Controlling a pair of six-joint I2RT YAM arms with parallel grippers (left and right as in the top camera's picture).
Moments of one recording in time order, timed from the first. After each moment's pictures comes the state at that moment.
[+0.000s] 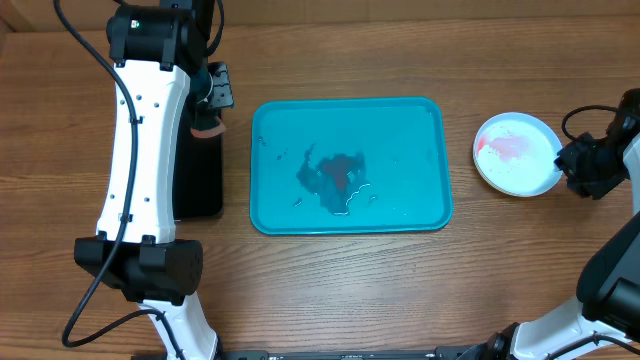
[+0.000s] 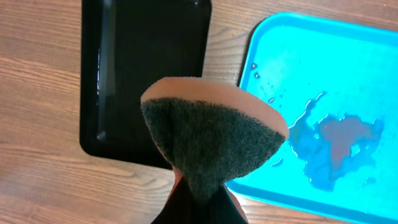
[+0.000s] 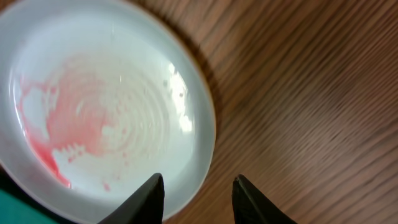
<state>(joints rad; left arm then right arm) -0.12 1.98 2.30 -1.66 -0.15 -0.33 -0.48 1.83 1.39 -1.01 -0.10 0.48</state>
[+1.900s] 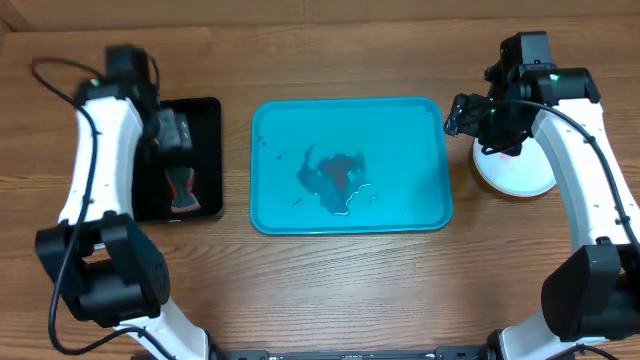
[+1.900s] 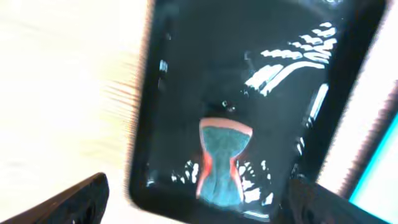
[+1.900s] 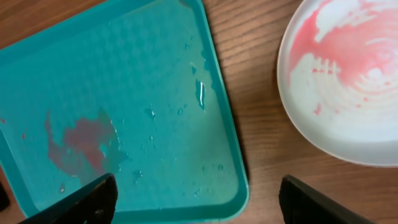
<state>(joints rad) 0.18 1.89 1.75 -1.20 -0.18 -0.09 0.03 1.75 1.60 -1.15 -0.17 0.33</state>
